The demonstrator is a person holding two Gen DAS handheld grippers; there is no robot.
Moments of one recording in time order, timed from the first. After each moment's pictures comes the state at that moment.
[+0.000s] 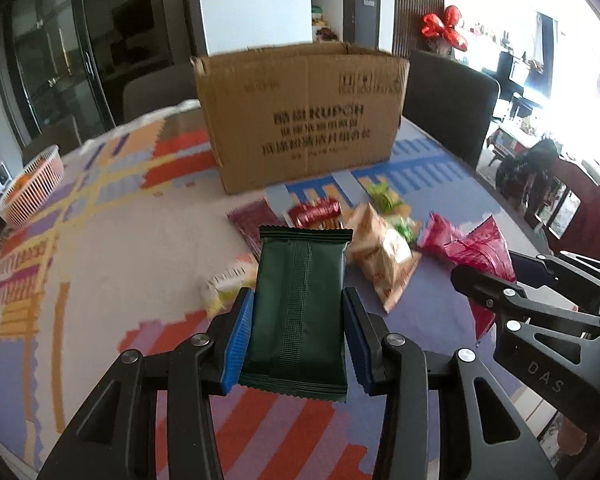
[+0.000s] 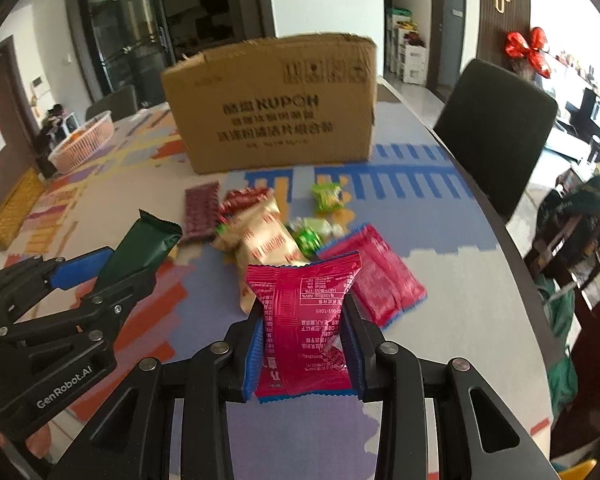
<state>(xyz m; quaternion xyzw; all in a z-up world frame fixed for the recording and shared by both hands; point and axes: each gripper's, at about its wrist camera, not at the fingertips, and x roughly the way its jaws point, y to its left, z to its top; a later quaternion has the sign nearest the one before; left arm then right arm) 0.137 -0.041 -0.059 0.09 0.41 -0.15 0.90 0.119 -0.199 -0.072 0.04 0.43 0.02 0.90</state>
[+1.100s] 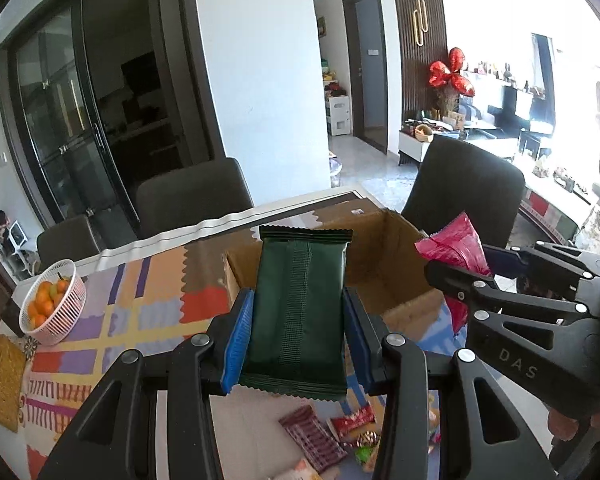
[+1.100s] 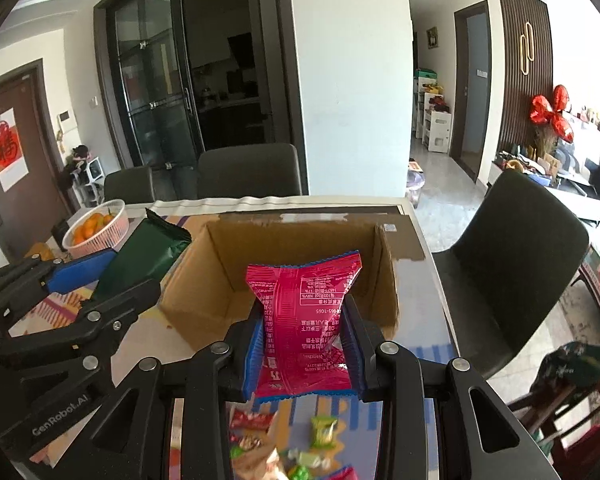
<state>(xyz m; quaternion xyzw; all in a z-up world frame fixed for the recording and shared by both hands) 0.289 -0.068 0.084 0.11 0.32 -0.14 0.93 0.280 -0.215 0.070 0.02 0.33 0.06 0.94</state>
